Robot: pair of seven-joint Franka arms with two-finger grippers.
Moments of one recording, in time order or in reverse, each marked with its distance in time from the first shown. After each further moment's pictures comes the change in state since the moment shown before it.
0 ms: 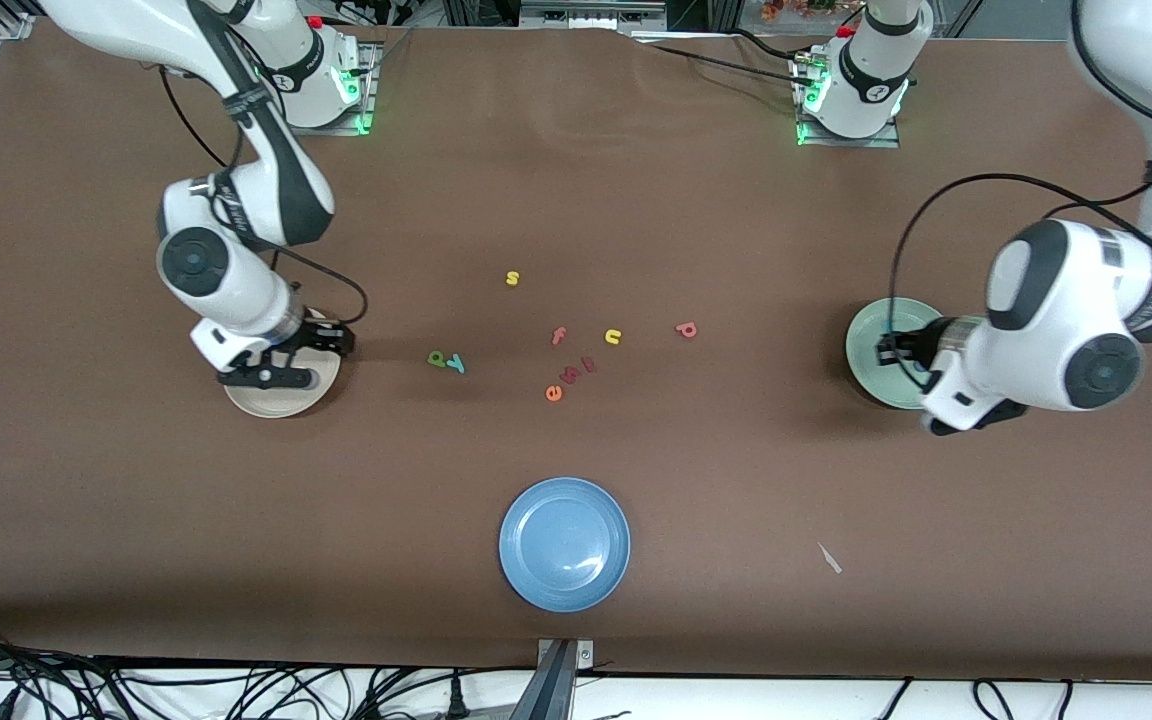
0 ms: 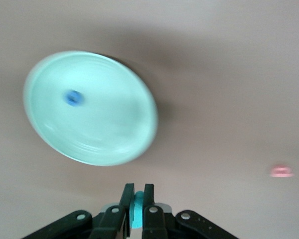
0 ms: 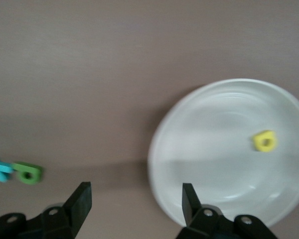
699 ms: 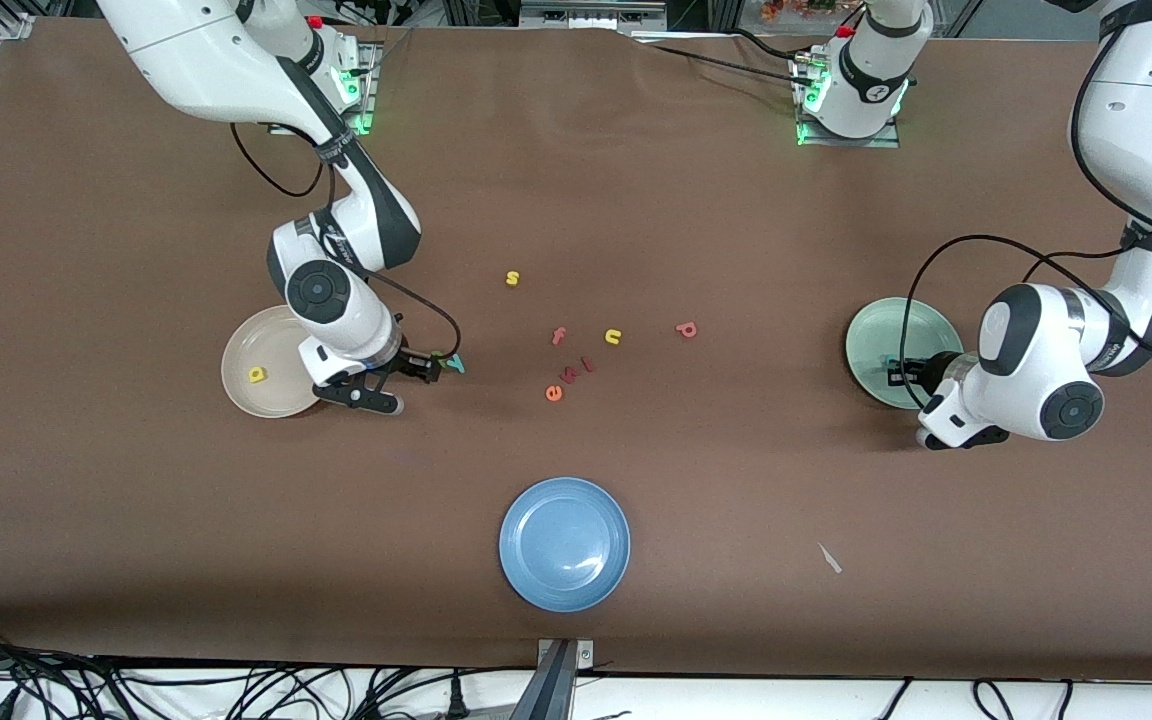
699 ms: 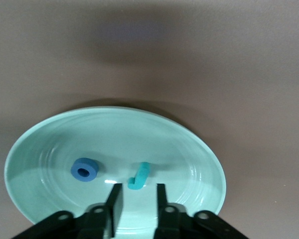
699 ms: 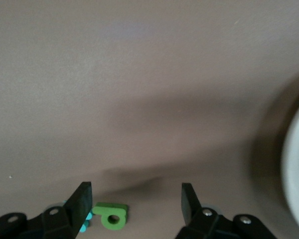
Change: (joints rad) left arm 0.068 0.179 -0.004 -0.076 0.083 0.230 0.090; right arm 0.127 0.200 0.000 0.118 0.000 0.121 0.300
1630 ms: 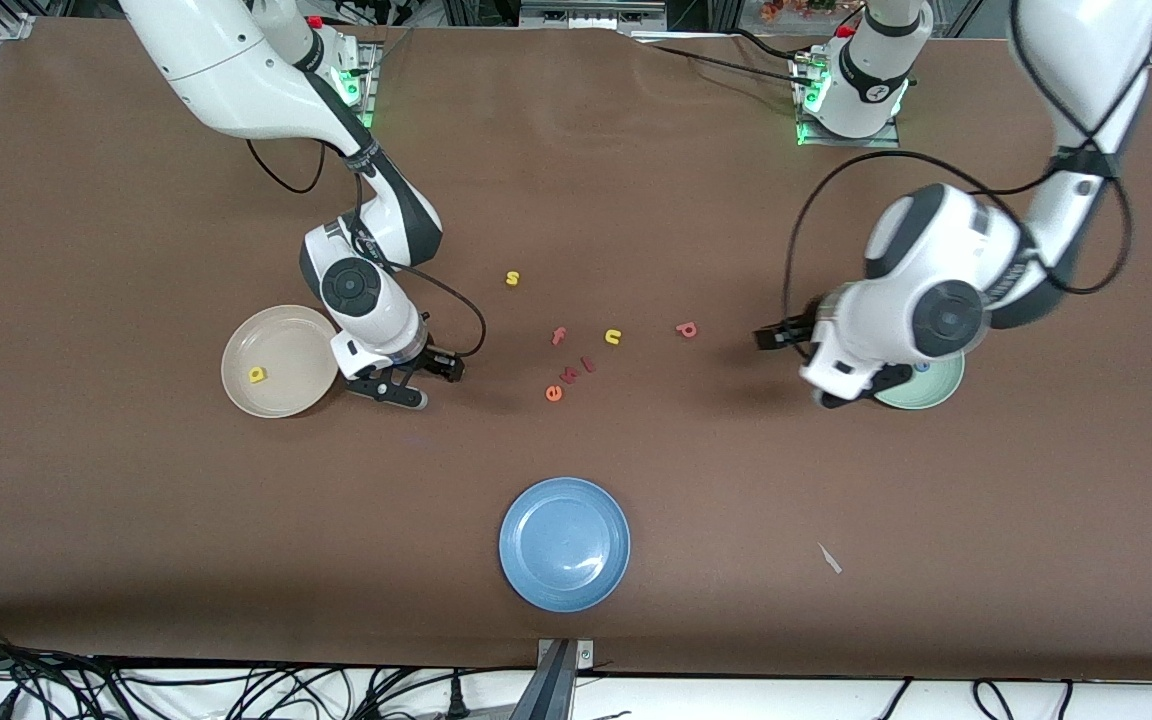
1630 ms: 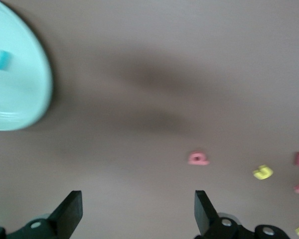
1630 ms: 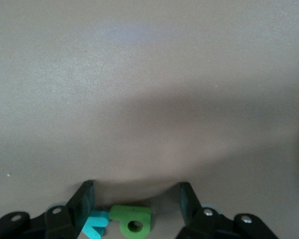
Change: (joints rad) left arm -0.119 -0.172 -0.312 -0.028 -0.095 0.004 -0.621; right arm 0.035 0.043 -0.002 -0.035 -0.001 0.110 0.061
